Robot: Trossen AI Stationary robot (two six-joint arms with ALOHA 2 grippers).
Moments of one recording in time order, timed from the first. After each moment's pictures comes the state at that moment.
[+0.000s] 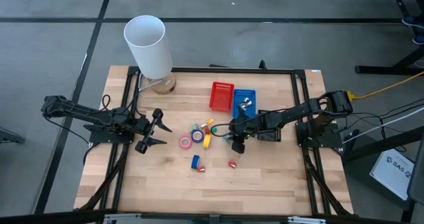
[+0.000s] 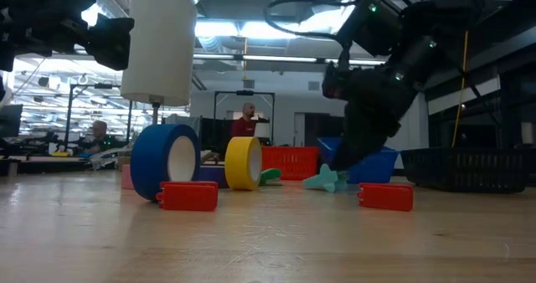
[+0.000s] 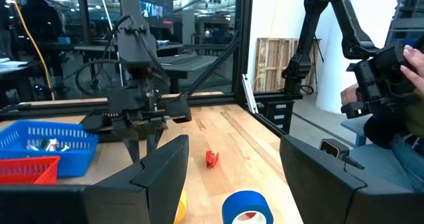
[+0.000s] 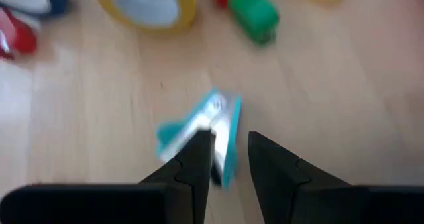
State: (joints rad) left arm -0.14 0.40 0.02 0.44 0.15 -0.05; right arm 0.09 1.68 0.74 0.02 0.03 0.37
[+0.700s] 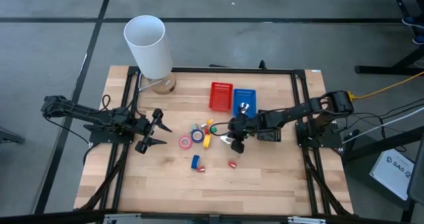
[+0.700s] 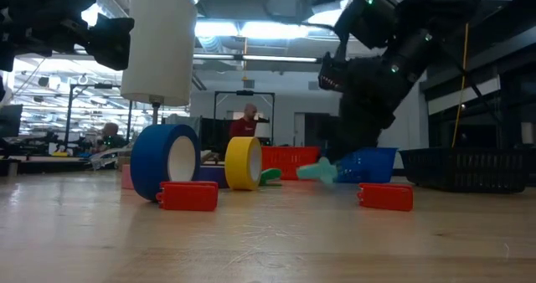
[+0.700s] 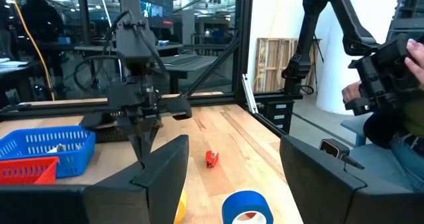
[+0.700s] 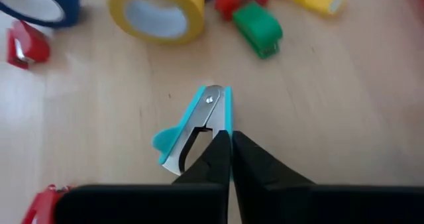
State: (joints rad) left arm -0.14 0.40 0.02 0.44 0.15 -0.05; right arm 0.09 1.67 0.78 0.01 0.02 0.33
